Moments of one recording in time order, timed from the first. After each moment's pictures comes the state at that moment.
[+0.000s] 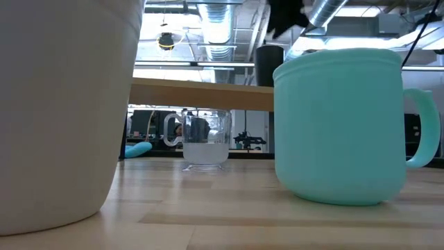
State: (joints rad) left arm -0.22 1.52 2.16 -1.45 -0.75 -0.44; right arm -0.45 1.69 2.08 -1.33 0.04 0.11
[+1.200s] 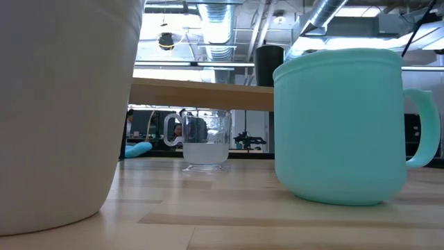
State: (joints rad) left arm -0.74 1.94 2.15 -1.57 -0.31 -1.09; right arm 0.38 1.67 2.32 -1.57 0.27 0.63
